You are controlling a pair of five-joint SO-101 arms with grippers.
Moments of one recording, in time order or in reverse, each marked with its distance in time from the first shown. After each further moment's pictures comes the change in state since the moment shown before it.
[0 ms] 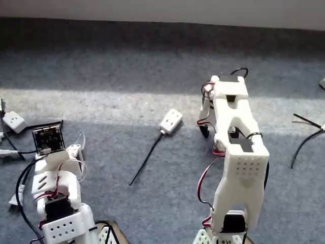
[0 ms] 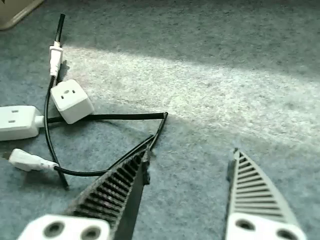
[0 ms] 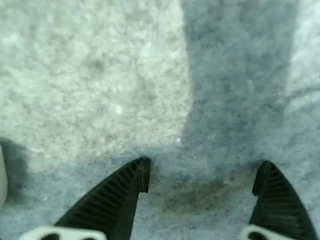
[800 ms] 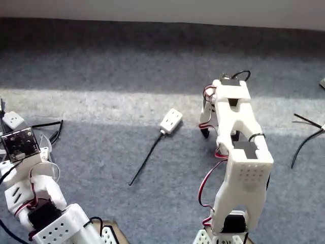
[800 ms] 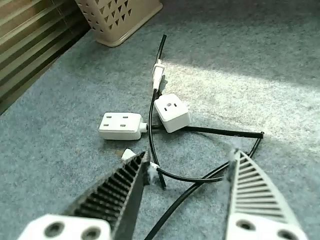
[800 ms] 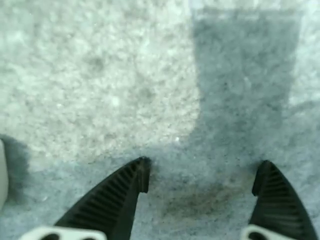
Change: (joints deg) left arm -18.5 5.4 -11.3 0.5 -11.0; right arm 0.3 -4.7 7.7 -5.9 0.0
